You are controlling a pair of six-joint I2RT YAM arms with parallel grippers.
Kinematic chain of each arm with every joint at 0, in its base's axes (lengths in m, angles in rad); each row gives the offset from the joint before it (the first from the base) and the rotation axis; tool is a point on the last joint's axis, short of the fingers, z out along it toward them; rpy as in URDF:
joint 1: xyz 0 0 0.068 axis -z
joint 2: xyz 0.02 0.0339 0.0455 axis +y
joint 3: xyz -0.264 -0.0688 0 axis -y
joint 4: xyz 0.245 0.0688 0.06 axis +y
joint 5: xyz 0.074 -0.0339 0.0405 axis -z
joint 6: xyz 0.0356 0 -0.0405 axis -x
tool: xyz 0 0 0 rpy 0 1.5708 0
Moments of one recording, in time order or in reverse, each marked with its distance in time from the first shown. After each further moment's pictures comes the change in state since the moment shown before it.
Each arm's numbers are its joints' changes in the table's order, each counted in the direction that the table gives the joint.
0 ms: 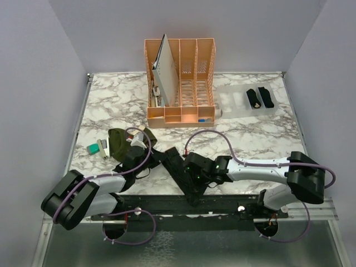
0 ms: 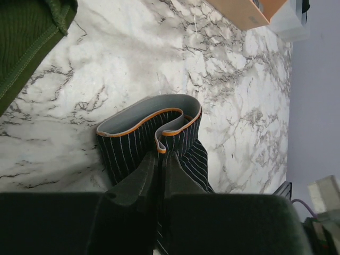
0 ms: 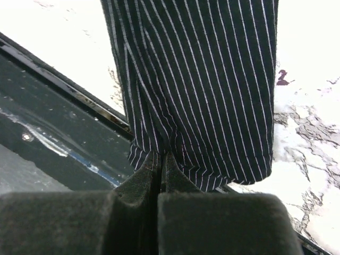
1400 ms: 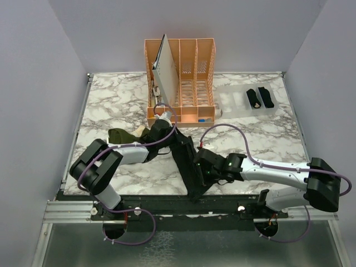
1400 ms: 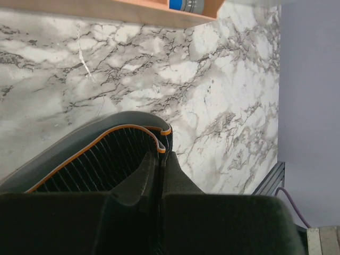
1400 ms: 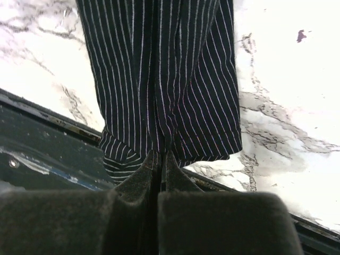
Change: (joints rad) left arm 0.081 0.377 0.526 0.217 0.126 -0.068; right arm 0.063 -0.144 -0.035 0.137 0.143 -0.083
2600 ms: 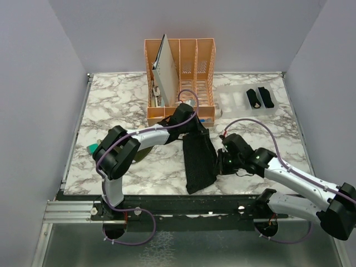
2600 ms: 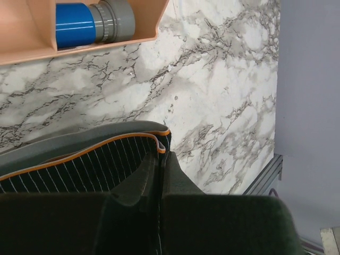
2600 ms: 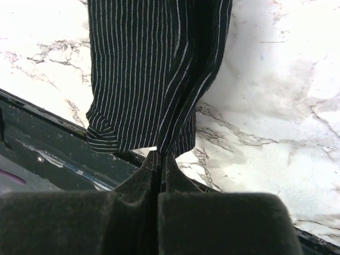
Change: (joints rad) left arm 0.090 0.265 0.500 0.324 0.033 -0.032; right arm 0.383 -0.297 -0.118 0.040 -0.224 0.169
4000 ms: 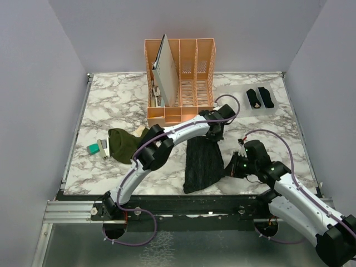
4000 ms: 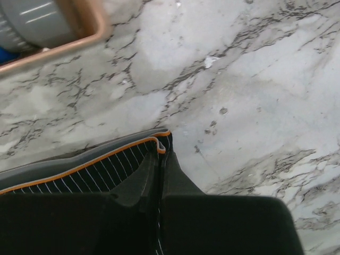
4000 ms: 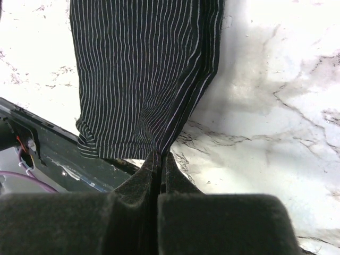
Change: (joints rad) left arm 0.199 0.546 0.935 0.901 -0.365 -0.257; right arm 0.274 -0.253 -0.255 -0.103 -0.203 -0.016
